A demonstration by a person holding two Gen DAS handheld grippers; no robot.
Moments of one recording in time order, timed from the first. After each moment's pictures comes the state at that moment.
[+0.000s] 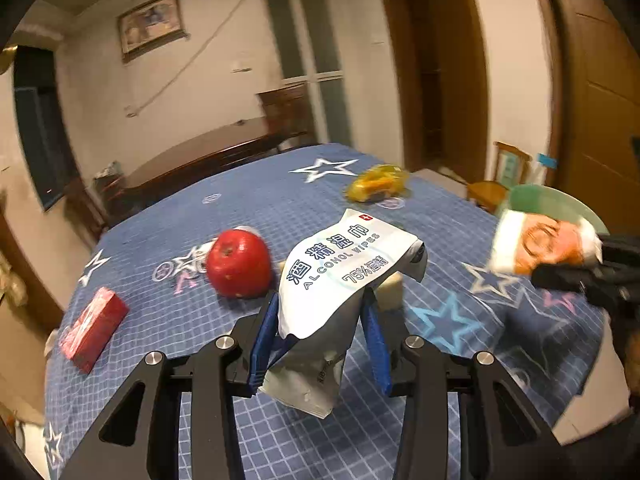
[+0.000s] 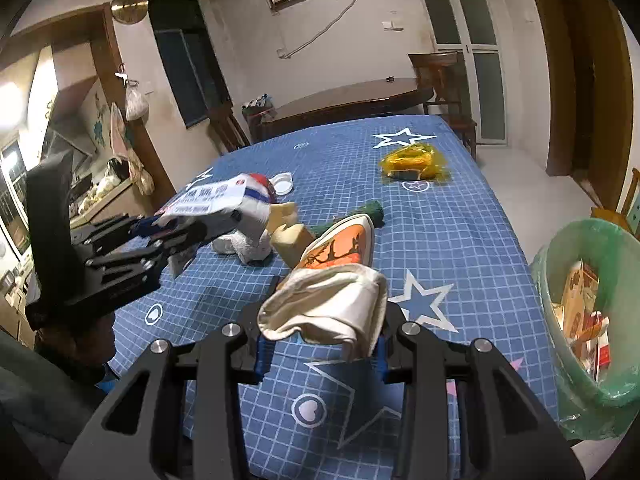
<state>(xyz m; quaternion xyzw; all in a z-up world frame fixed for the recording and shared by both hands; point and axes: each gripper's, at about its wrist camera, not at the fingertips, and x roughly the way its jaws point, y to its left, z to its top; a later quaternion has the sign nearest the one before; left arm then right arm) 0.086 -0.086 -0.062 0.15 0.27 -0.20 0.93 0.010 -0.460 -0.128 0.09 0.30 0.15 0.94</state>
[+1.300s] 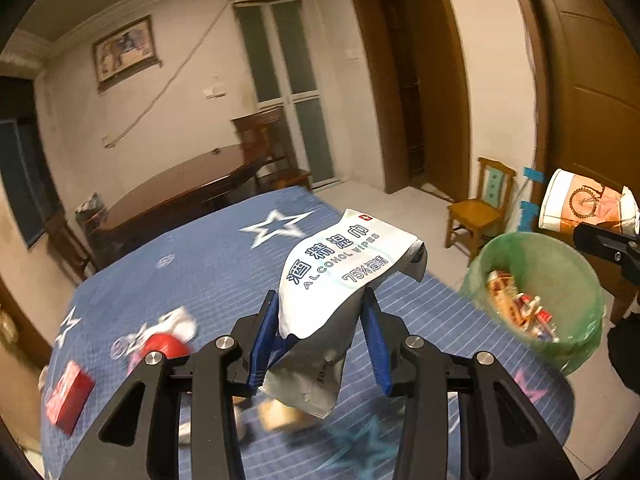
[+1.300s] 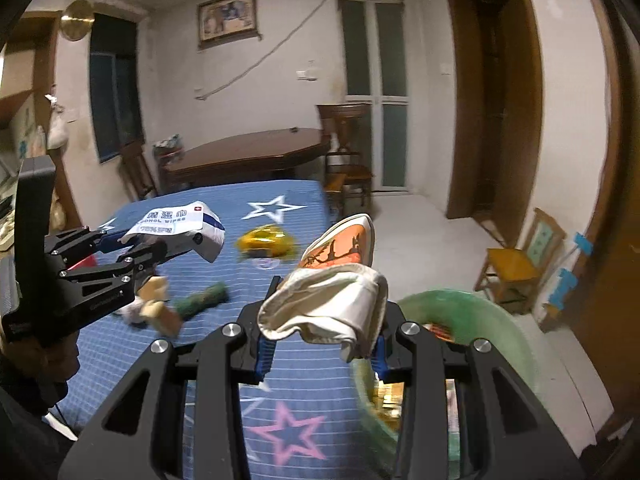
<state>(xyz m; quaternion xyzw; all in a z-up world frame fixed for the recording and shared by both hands) 0.113 -0.227 -0.011 0.17 0.23 -0.25 0.92 -0.007 -0.566 -0.068 0.04 0.24 -0.05 0.97</state>
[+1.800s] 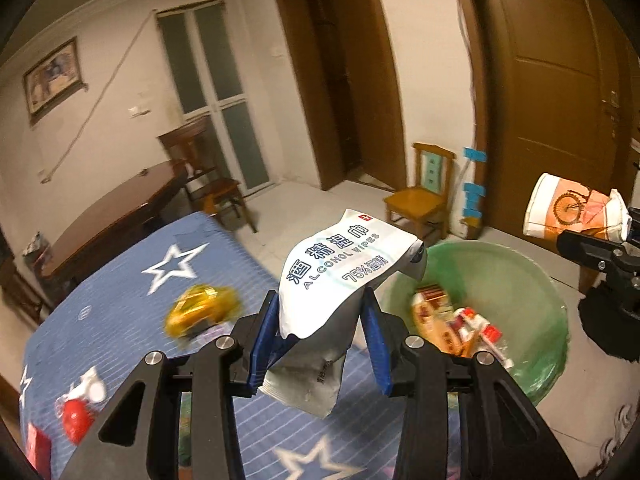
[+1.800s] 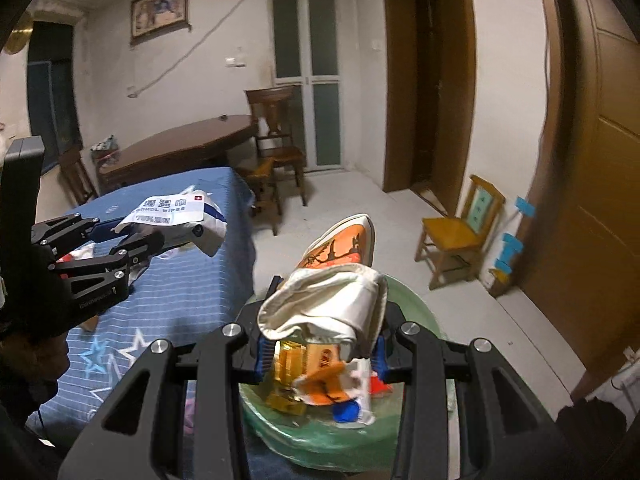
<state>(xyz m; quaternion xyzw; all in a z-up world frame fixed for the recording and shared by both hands) 0.116 -0.382 -0.026 0.22 0.24 -0.35 0.88 -0.023 -0.653 -0.092 0.07 0.27 -0.15 0.95</state>
